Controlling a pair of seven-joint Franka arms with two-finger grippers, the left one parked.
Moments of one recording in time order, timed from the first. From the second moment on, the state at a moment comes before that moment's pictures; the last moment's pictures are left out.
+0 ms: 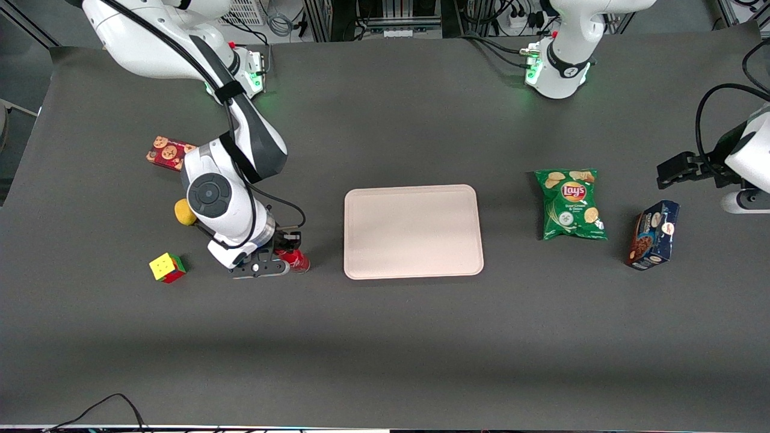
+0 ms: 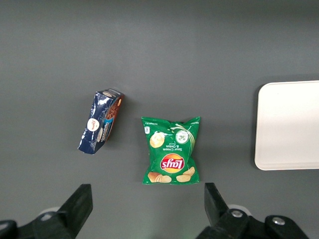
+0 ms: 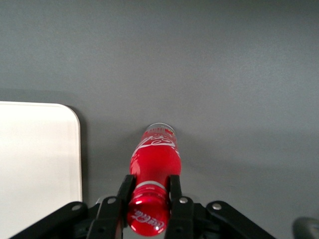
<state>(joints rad) 0.28 0.44 0.12 -1.77 -0.05 2.20 0.37</state>
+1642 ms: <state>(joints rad) 0.43 0.51 0.29 -1.24 -0.06 1.71 0.75</state>
